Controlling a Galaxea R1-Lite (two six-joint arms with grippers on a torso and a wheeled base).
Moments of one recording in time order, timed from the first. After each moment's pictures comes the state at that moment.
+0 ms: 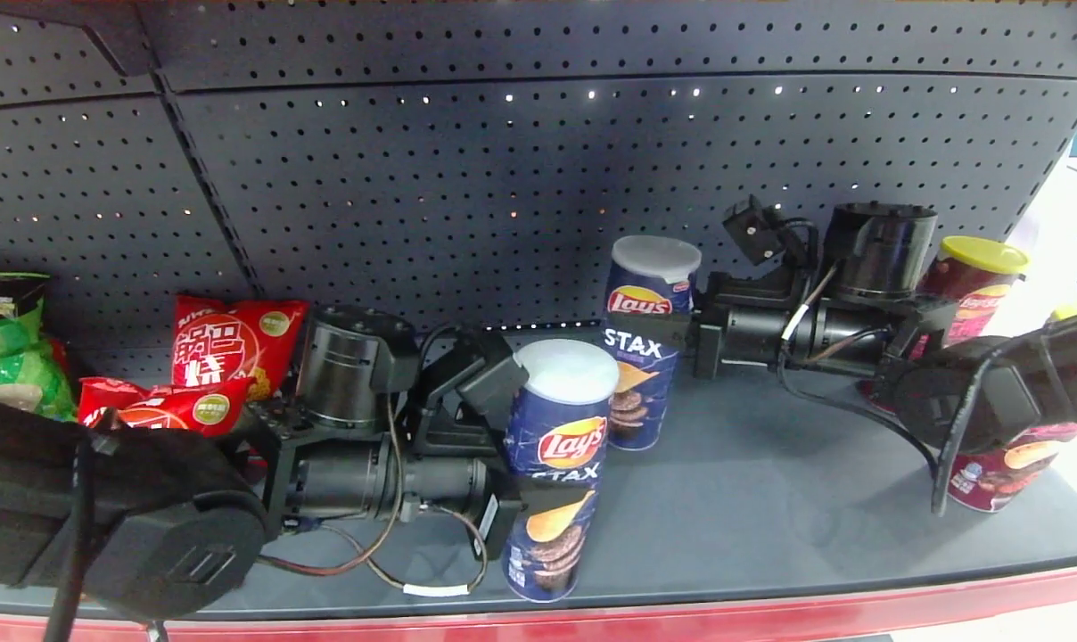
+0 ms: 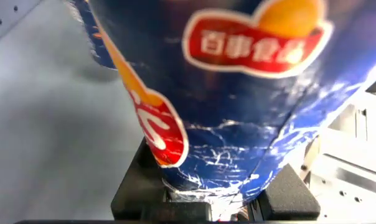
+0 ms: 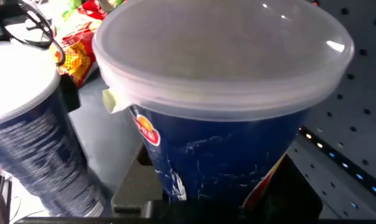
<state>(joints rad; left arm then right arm) -0.66 1.78 -0.76 -0.57 -0.54 0.14 0.40 1.89 -1.03 -0.75 0.74 -0.10</state>
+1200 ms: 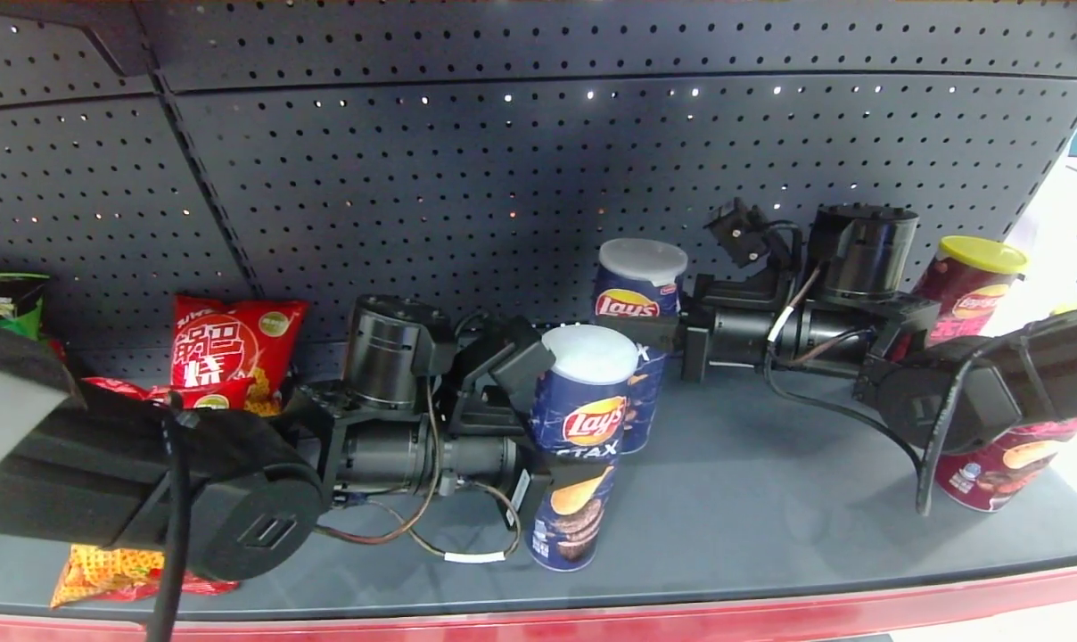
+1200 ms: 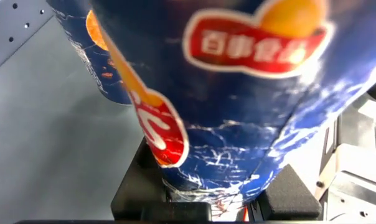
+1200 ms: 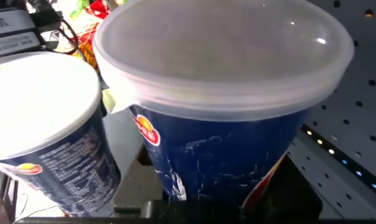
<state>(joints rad) -0.66 1.87 -0.86 -0.58 -0.51 0.14 0.42 1.91 -1.05 -0.75 0.74 -0.09</state>
